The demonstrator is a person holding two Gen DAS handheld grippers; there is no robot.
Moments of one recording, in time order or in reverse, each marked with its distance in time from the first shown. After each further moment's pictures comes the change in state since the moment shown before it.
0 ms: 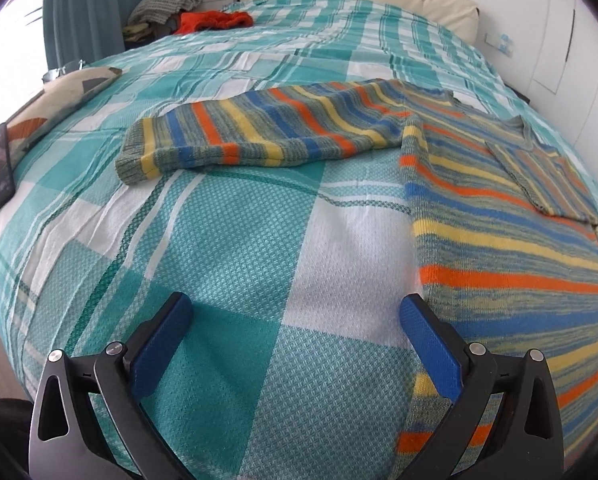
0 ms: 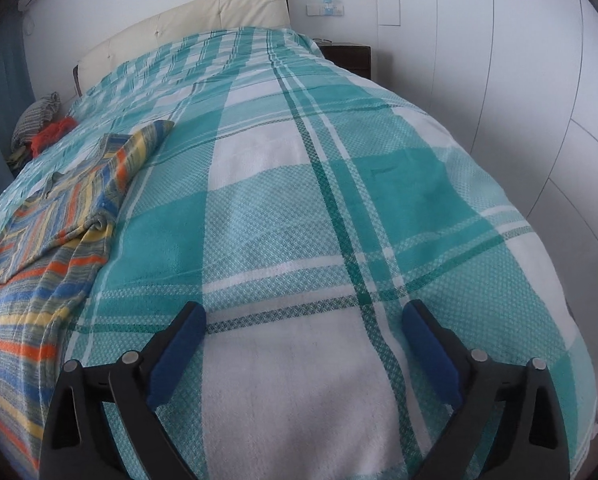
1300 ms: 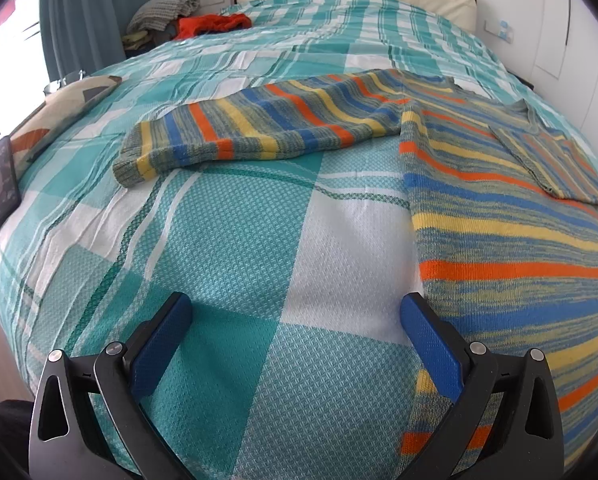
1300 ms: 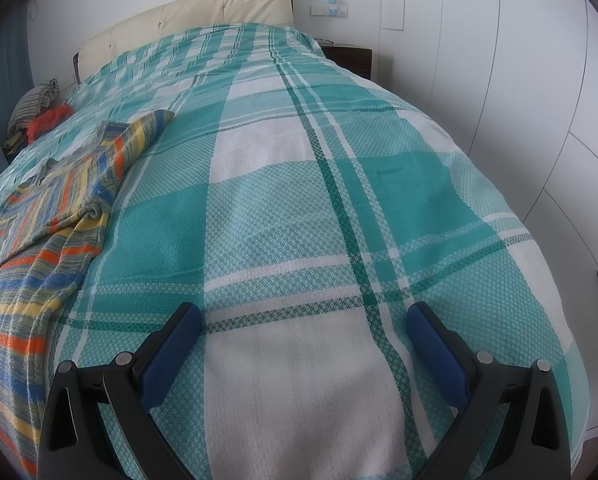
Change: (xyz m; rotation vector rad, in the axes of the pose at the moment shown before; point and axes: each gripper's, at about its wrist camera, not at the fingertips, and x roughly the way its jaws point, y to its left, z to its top) left arm 0.004 -0.005 -0.004 0.033 0.006 0.038; right arm 0.003 0.009 -0.002 -0.041 0.004 -0.048
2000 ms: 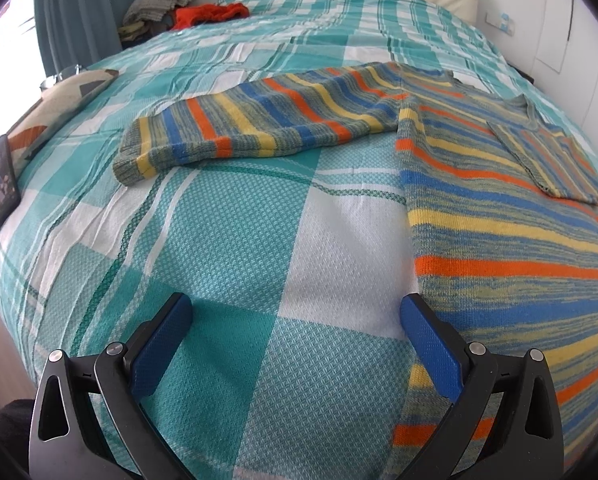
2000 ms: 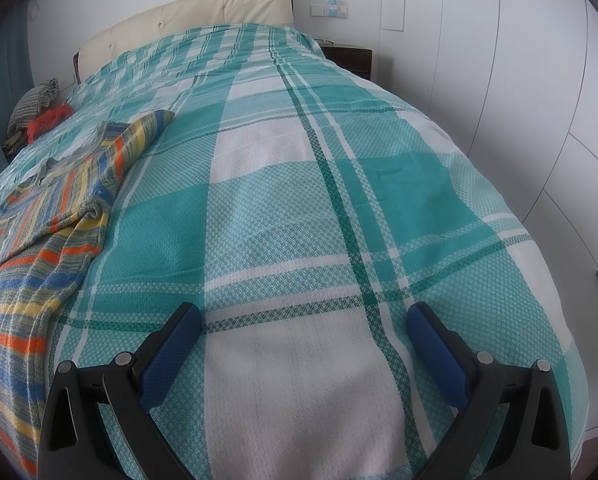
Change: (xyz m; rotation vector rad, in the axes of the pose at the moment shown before) left arm -0.005 0.003 0.010 -0.012 0.082 -0.030; right arm 0.000 0.000 0.000 -0.001 0.000 -0.001
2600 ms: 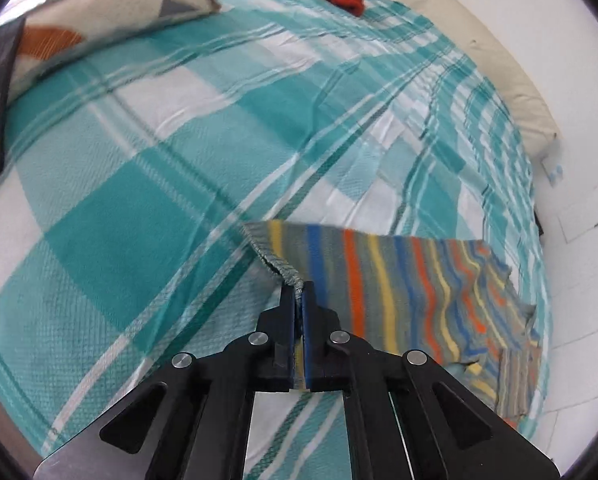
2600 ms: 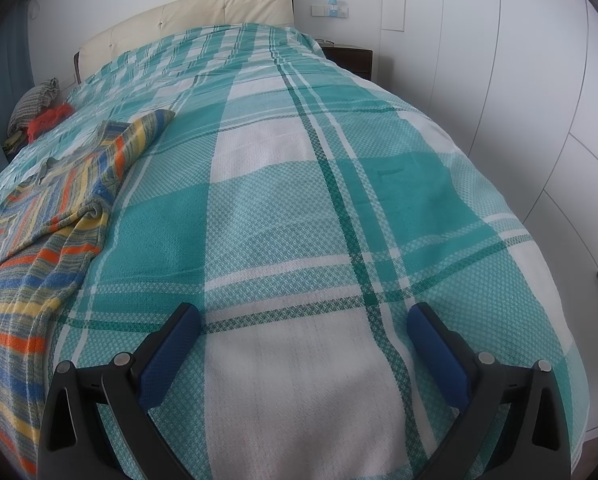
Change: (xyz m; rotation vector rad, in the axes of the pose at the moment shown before) left arm 0.032 0.158 0.128 -0.479 0.028 -0.183; right arm 0.001 0.000 0.000 0.000 -0.001 0.000
